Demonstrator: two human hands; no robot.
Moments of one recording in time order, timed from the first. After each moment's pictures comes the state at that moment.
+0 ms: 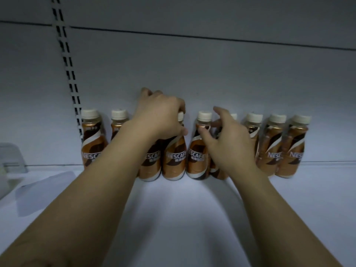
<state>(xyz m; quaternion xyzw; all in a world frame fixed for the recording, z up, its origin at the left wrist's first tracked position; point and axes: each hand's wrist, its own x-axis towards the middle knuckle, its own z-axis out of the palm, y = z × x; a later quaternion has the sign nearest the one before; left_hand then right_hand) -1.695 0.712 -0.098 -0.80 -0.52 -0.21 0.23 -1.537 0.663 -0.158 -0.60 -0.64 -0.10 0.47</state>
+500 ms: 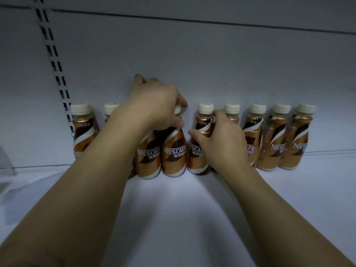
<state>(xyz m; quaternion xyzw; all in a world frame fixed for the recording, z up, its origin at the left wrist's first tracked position) -1.703 0.718 -0.088 -0.83 -0.51 -0.16 0.18 -1.554 0.671 -0.171 -0.66 -0.61 -0.09 0.44</state>
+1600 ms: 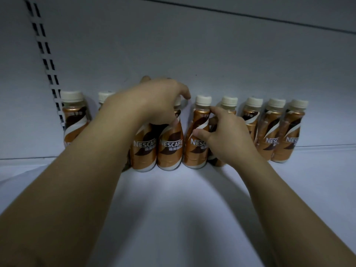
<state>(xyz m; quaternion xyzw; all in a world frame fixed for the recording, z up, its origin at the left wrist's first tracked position) -1.702 0.703 -0.091 -0.87 -0.47 -0.15 0.08 -1.543 0.661 -0.166 -0.63 -0.65 -0.02 0.42</state>
